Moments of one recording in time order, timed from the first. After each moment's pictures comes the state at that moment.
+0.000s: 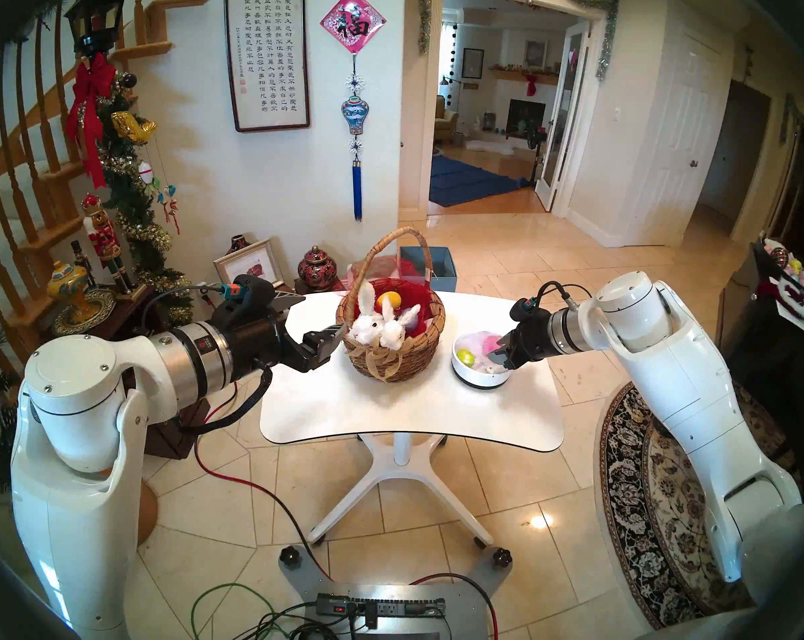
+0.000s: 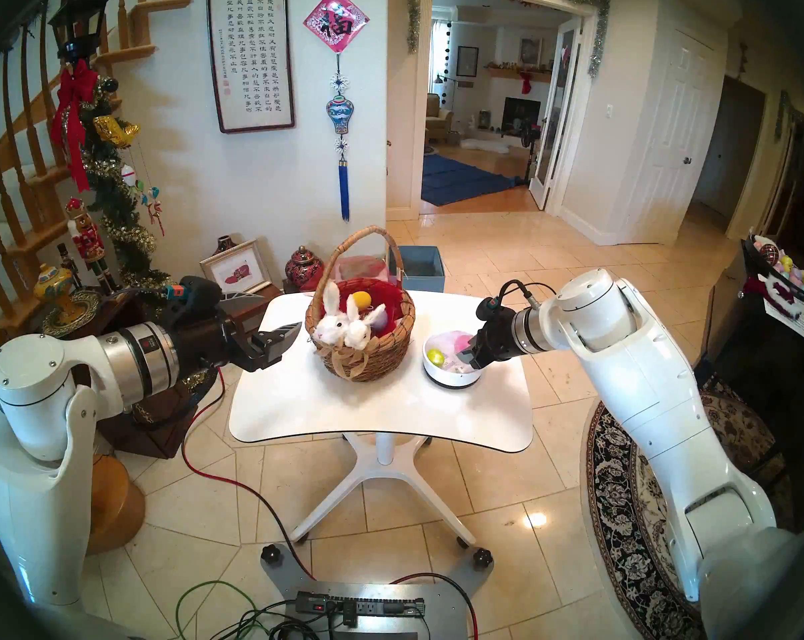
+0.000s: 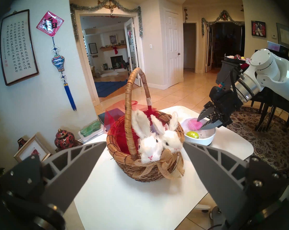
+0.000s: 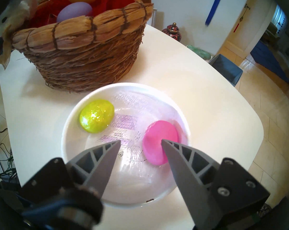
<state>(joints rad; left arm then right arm) 1.84 -1.24 -1.87 -2.43 -0.14 0.79 -0.73 -1.15 -0.92 1.27 -1.55 -0.05 0.76 0.95</state>
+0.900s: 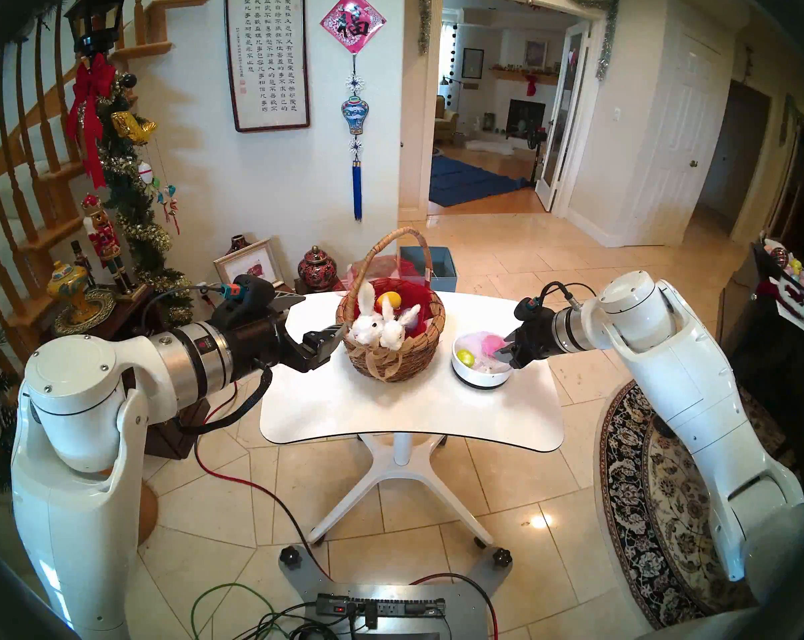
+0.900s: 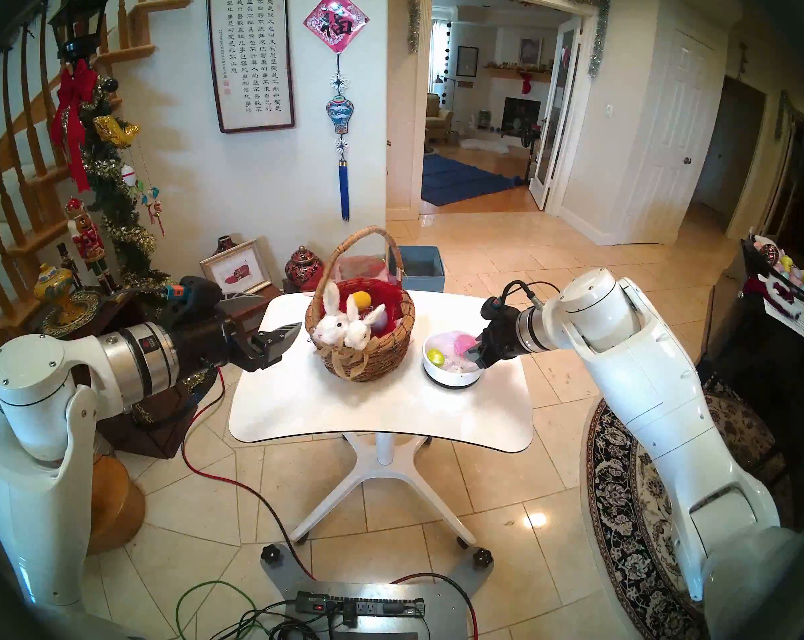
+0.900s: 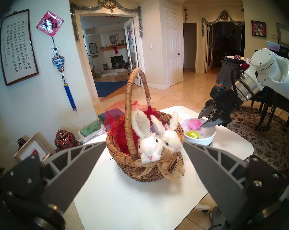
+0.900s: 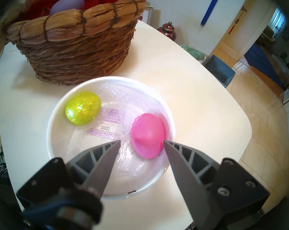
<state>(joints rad) 1.84 -1.25 -1.87 -2.43 -0.13 0.79 -0.74 -1.16 -0.90 1.27 -1.56 -0.06 0.74 0.93</state>
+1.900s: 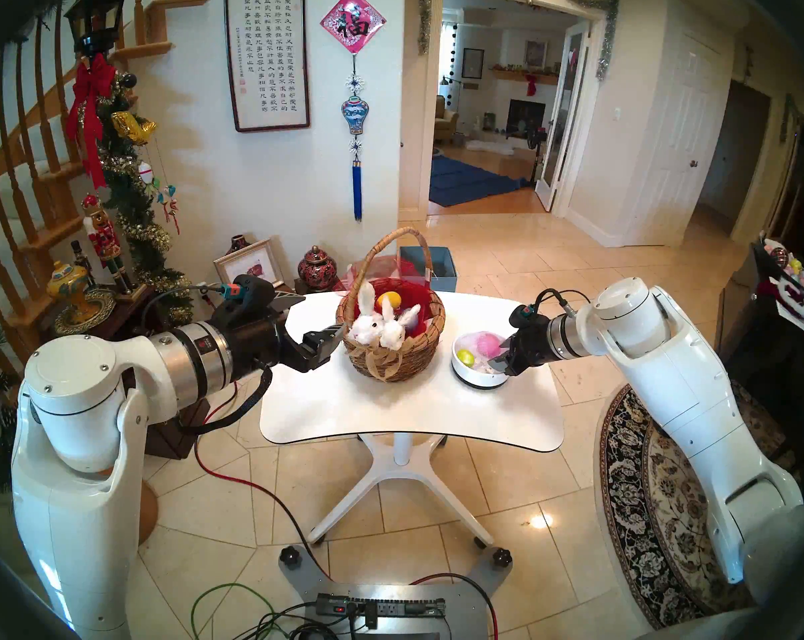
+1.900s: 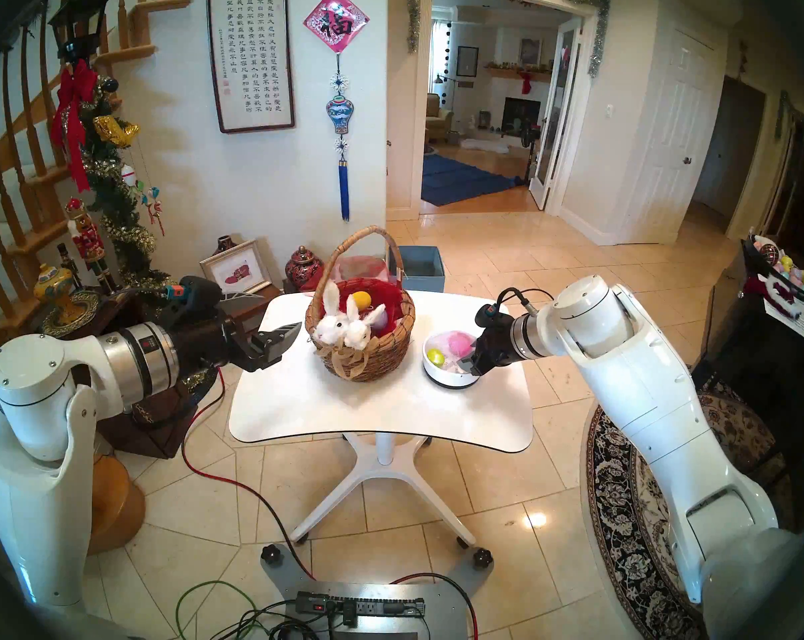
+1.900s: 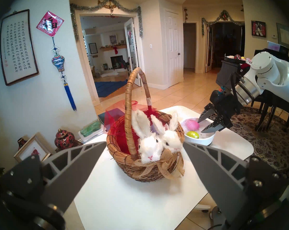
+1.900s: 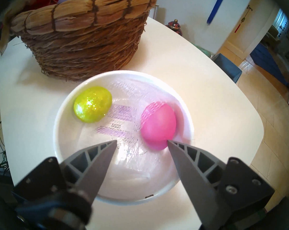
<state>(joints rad) 1.84 -1.25 -1.87 -2.43 -0.12 0.79 -0.75 -1.16 -0.92 1.25 -1.54 -0.05 0.73 0.94</state>
